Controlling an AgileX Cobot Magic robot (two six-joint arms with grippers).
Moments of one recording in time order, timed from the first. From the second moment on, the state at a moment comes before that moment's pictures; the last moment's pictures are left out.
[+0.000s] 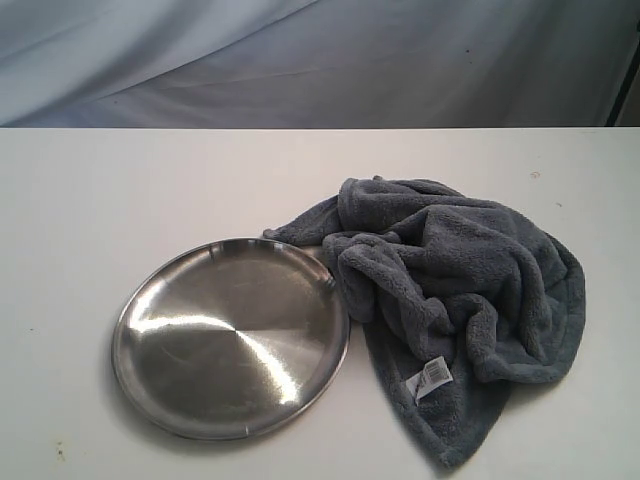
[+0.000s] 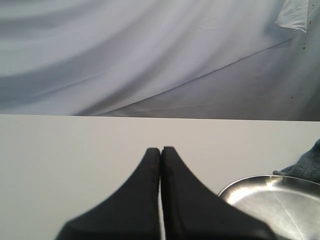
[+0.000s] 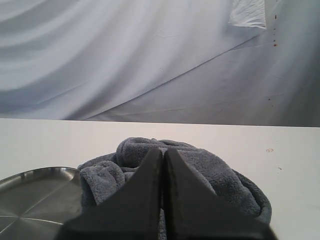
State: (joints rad) left arm -0.03 0.00 0.00 -0.04 0.15 0.01; right arm 0.26 0.00 0.00 0.31 0.10 -0.20
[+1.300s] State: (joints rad) left arm -0.03 0.00 0.00 -0.04 0.15 0.01; right arm 0.26 0.00 -0.11 0.43 0.00 -0.20
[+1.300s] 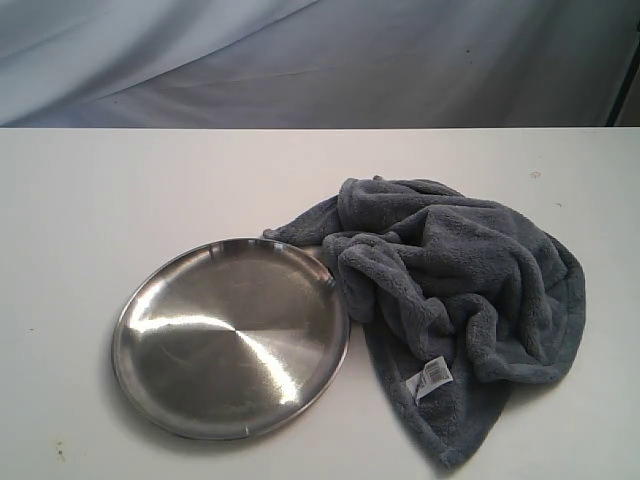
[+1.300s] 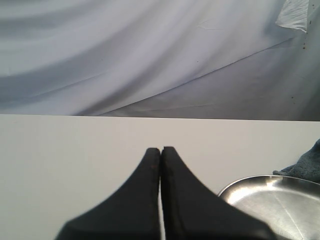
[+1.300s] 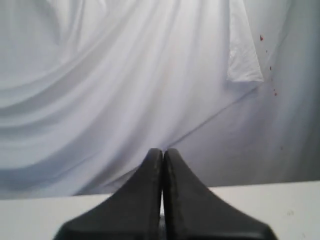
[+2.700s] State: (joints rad) left arm -0.03 0.00 0.00 -0.04 0.15 0.01; right arm 0.26 0.95 -0.73 0.23 0.59 -0.34
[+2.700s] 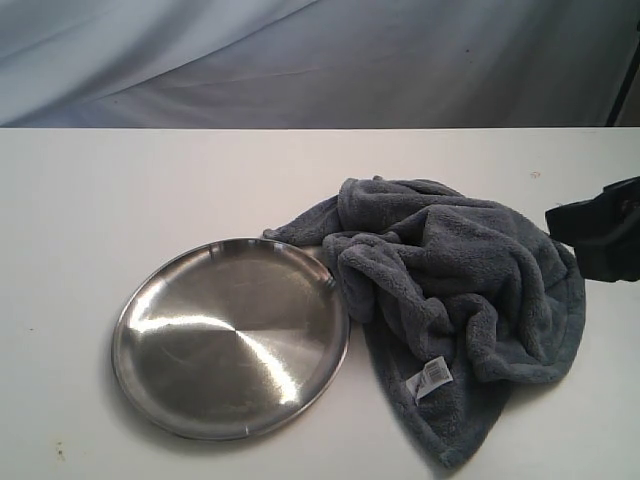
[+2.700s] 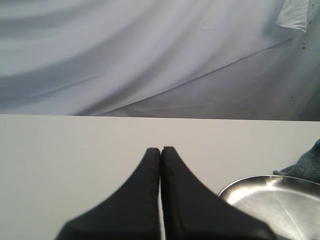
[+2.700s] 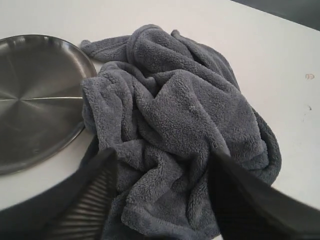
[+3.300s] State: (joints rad) left arm -0.03 0.00 0.00 -0.04 0.15 0.01; right arm 0.26 0.95 -0.73 0.23 0.58 -0.33
